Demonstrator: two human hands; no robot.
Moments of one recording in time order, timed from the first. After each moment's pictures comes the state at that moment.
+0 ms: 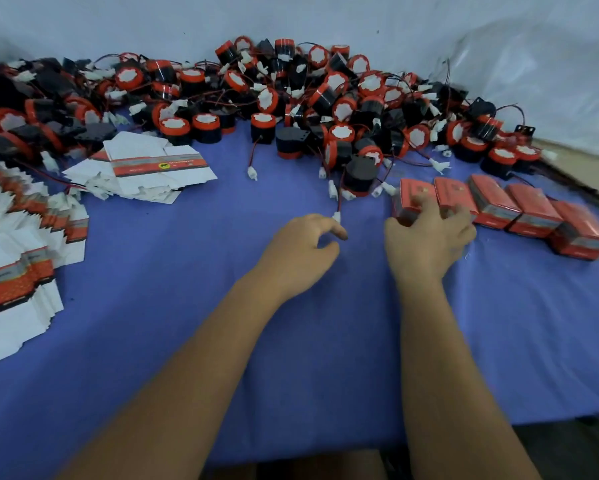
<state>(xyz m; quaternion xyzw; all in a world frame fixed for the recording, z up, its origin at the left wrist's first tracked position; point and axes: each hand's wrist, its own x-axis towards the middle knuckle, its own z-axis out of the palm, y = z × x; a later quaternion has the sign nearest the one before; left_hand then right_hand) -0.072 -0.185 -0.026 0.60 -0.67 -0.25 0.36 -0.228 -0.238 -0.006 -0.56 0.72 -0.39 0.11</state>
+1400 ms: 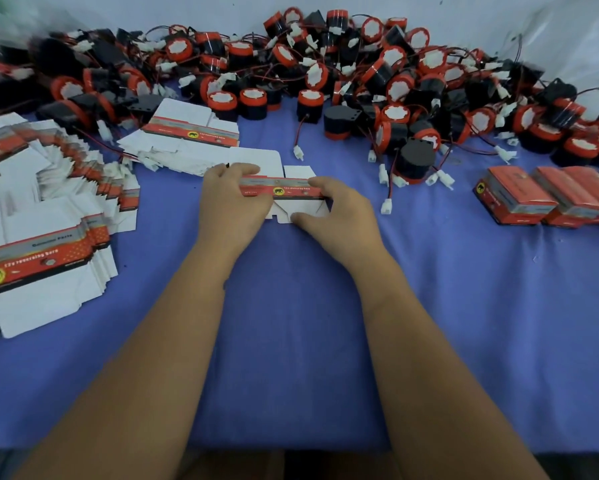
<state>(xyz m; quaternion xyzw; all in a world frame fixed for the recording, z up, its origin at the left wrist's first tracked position) 0.035 -0.170 -0.032 0.76 -0.41 -0.11 0.49 -0.114 -0.221 -0.027 -0.79 0.45 -0.31 0.29</state>
